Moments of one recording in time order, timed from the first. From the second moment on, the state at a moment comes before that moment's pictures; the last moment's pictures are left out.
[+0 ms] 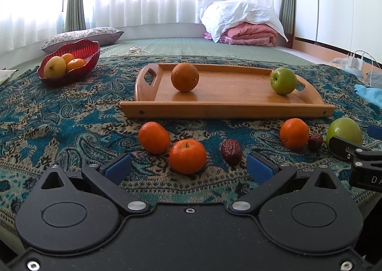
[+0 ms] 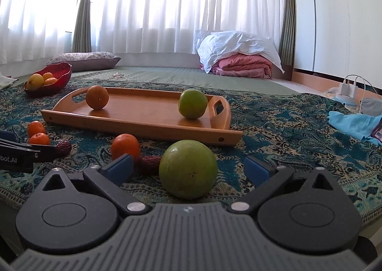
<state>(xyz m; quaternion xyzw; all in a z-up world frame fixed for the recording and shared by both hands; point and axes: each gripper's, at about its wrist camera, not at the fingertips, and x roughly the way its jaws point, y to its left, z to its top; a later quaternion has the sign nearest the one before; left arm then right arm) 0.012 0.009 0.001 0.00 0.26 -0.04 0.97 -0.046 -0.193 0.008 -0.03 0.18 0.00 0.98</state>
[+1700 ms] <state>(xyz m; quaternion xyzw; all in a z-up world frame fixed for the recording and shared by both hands) 0.022 0.005 -0.004 0.01 0.25 -0.04 0.97 -0.021 -0.194 -0.005 -0.03 0.21 0.00 0.98</state>
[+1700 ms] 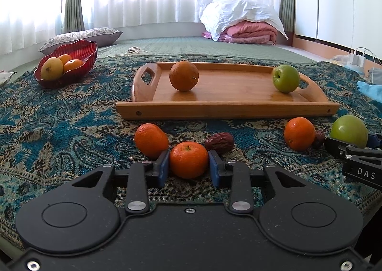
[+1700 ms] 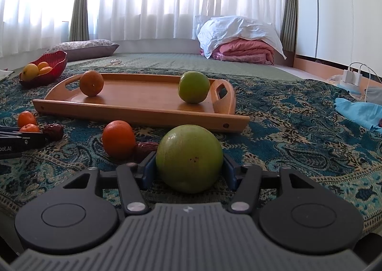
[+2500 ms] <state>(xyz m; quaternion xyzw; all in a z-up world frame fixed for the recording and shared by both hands) 0.017 0.006 0.024 -0.01 0.21 -0.04 0.98 -0.028 -0.200 0.008 0.00 0.18 -0.03 0.98</state>
